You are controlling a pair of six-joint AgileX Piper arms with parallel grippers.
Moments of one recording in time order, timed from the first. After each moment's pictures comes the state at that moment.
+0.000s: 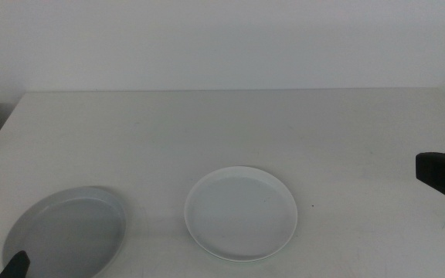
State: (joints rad) left arm -0.09 -0.01 0.03 -0.01 0.22 -0.02; right arm 0.43 0.66 -0.80 0.32 0.67 -0.24
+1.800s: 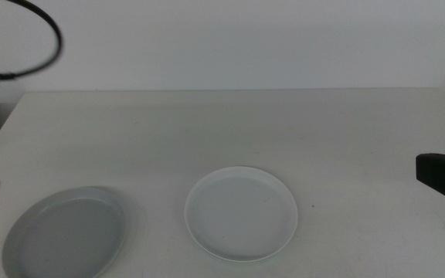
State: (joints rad) left arm 0.21 1.19 -1.00 -0.08 1.06 0.17; right arm 0.43 0.66 -0.80 0.32 0.68 -0.24
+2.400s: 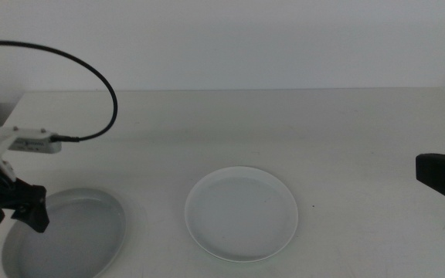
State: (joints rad) left arm 0.21 1.71 -1.06 -0.16 0.95 0.49; right arm 0.43 0.66 -0.80 0.32 0.68 -0.24
